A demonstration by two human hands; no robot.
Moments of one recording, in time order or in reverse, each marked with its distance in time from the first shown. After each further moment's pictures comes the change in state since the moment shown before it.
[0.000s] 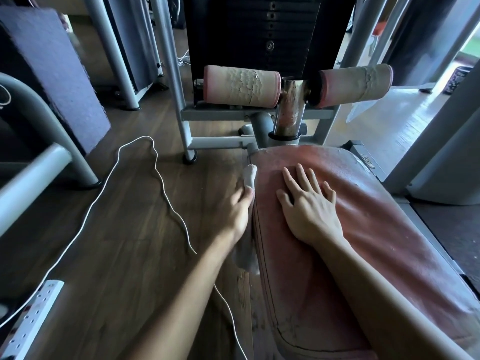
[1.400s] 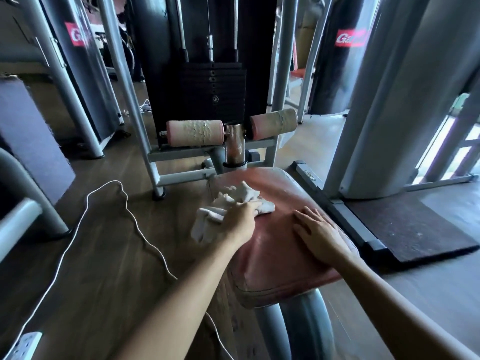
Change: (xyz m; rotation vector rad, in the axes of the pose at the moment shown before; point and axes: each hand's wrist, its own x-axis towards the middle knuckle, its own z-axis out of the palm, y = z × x) left_hand -0.077 0.078 0.057 0.793 -0.189 0.481; right_hand -0.123 0.106 -0.069 0.114 0.021 0.091
